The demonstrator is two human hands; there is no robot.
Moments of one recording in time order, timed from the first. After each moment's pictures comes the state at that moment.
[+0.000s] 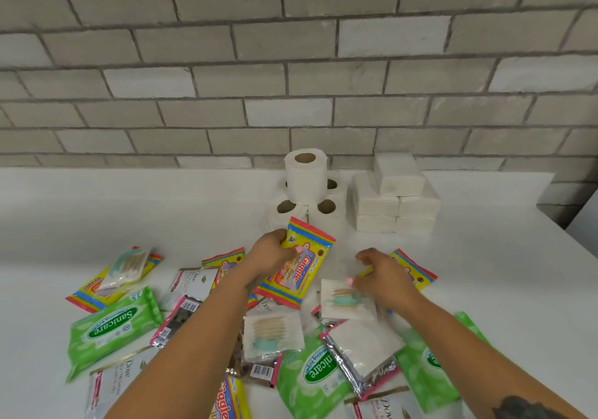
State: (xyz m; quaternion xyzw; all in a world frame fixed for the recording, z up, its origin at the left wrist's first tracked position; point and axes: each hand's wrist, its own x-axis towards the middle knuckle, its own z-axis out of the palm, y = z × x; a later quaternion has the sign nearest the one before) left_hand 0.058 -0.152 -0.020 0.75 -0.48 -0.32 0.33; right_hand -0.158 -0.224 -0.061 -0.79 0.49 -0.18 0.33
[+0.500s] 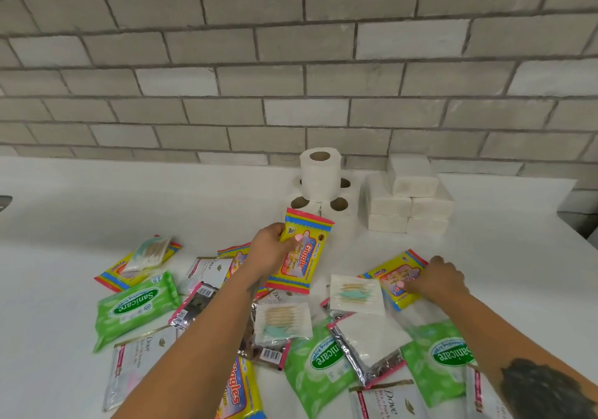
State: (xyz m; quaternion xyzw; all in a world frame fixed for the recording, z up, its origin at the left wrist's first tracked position) left_hand 0.053 -0.122 -0.017 0.72 -0.40 -0.30 0.48; right_hand -0.204 -0.273 -0.083 -0.68 0.71 -0.03 0.20
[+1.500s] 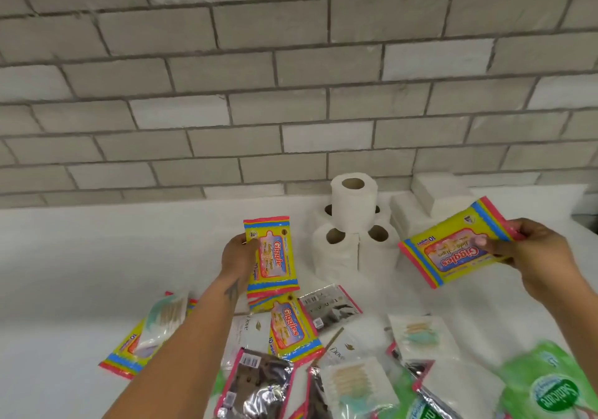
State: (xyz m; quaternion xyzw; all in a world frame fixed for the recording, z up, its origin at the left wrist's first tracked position) left_hand 0.220 -0.155 -0.015 0.74 -0.29 -0.31 0.53; right_hand -0.180 -0.241 0.033 -0.51 0.49 -0.53 0.47
